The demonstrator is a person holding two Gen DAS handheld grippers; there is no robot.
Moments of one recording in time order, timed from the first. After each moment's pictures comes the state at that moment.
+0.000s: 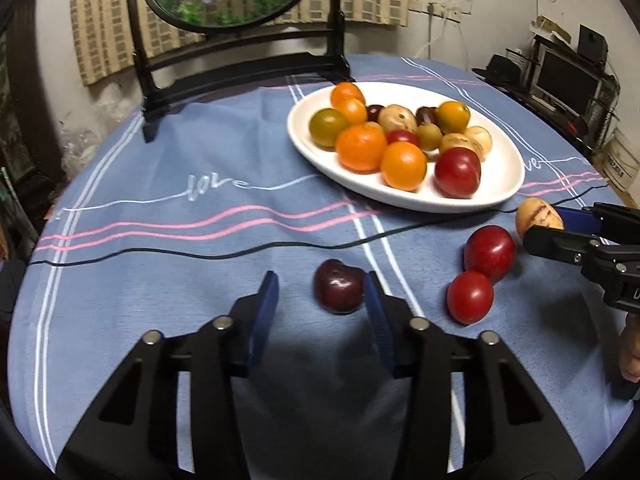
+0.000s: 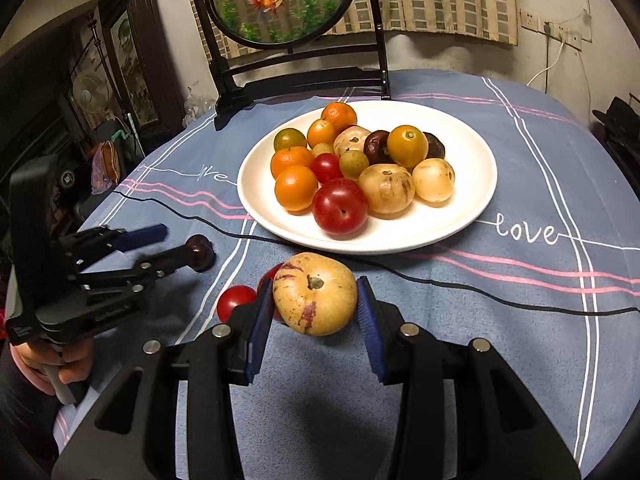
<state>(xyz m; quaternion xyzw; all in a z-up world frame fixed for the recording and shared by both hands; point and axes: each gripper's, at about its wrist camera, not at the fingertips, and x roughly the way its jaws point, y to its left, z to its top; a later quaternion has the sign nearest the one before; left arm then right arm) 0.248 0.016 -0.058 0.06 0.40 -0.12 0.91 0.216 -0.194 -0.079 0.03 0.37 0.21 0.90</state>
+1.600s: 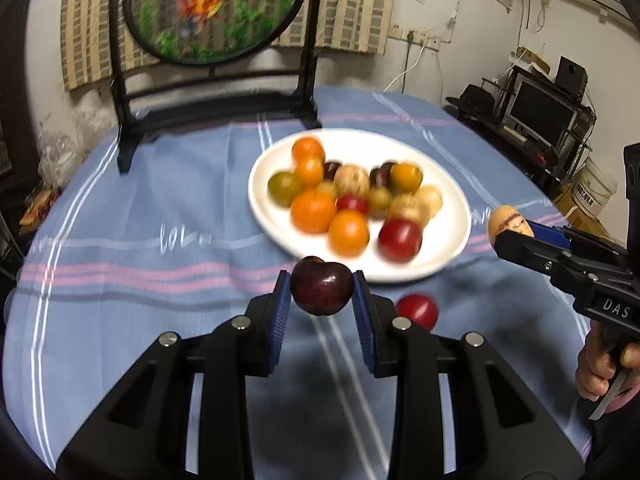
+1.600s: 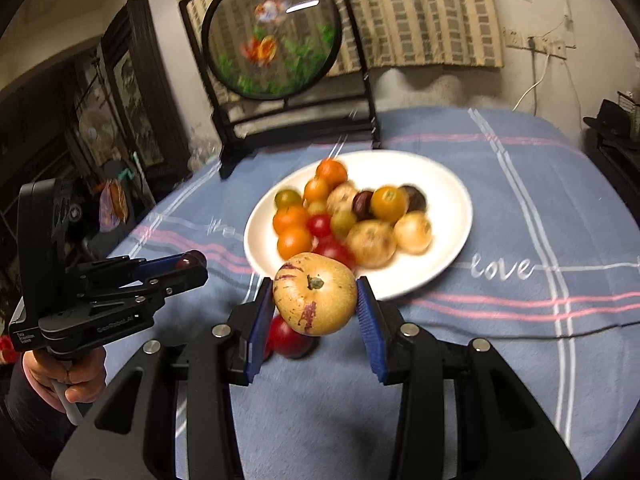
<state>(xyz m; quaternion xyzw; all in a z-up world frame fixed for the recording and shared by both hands) 0.257 -0.002 -0.001 0.02 0.37 -0.16 0.91 0.219 -0.225 -0.033 0.08 0.30 0.21 0.93</state>
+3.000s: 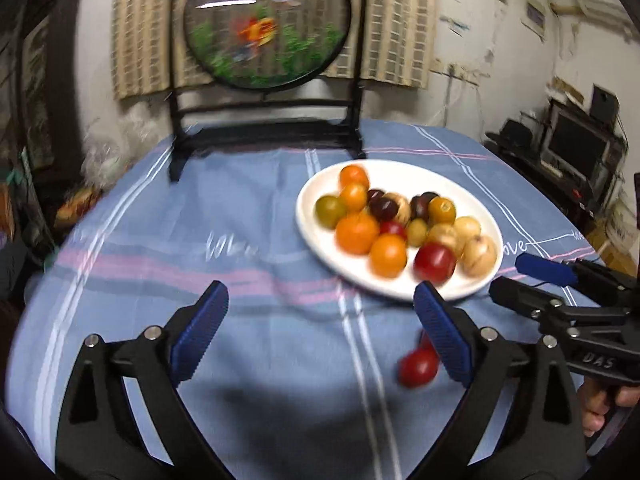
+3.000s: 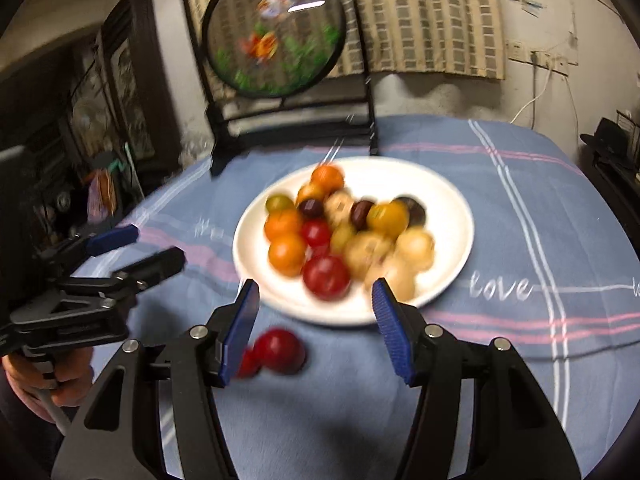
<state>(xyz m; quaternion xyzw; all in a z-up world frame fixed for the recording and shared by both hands) 0.226 0.018 -0.016 -0.02 0.33 -0.07 0.94 0.220 -0.192 -0.058 0.03 0.32 0.20 0.93</state>
